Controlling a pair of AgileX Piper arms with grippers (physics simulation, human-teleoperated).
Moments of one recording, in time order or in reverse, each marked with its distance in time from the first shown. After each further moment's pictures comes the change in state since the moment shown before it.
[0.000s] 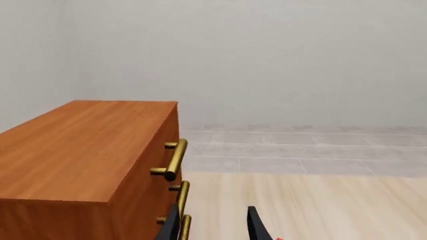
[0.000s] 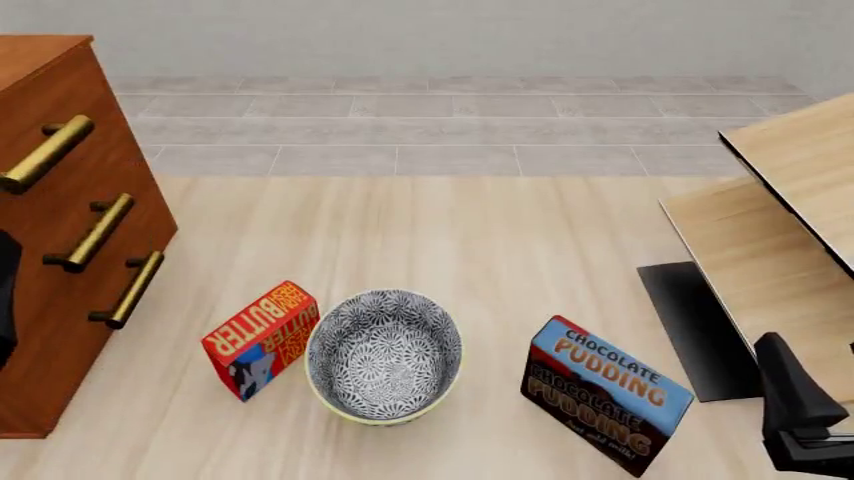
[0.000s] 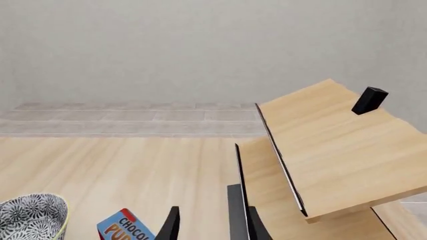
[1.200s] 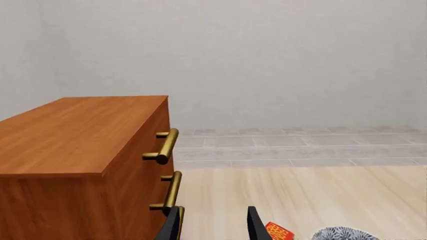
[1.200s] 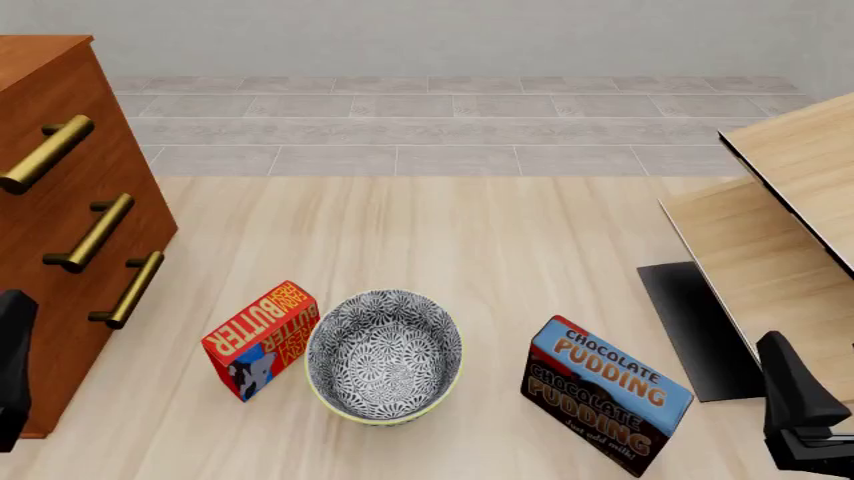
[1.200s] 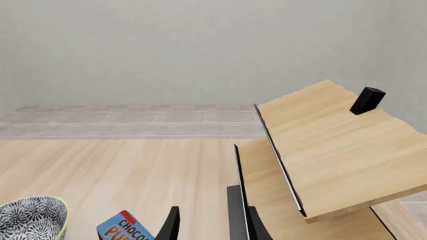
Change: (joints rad) left arm -0.049 -0.215 0.116 0.064 0.021; right arm -0.005 -0.002 -0.001 -0.004 0.007
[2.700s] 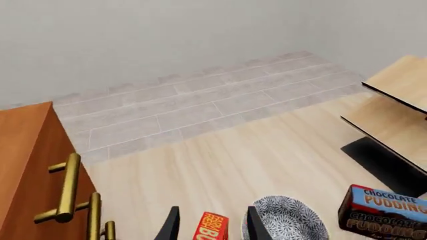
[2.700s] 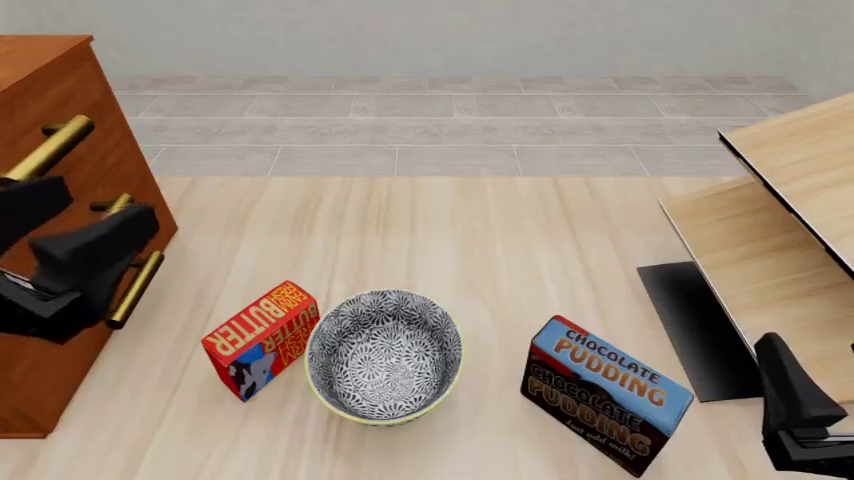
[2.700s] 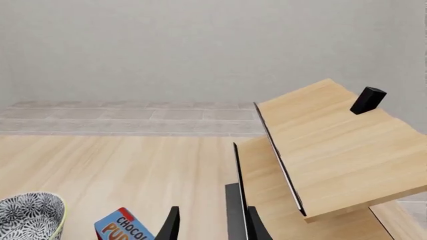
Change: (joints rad) left arm -0.367 0.500 -0.388 0.170 0.017; right arm -0.001 0.005 0.002 0.005 -0.016
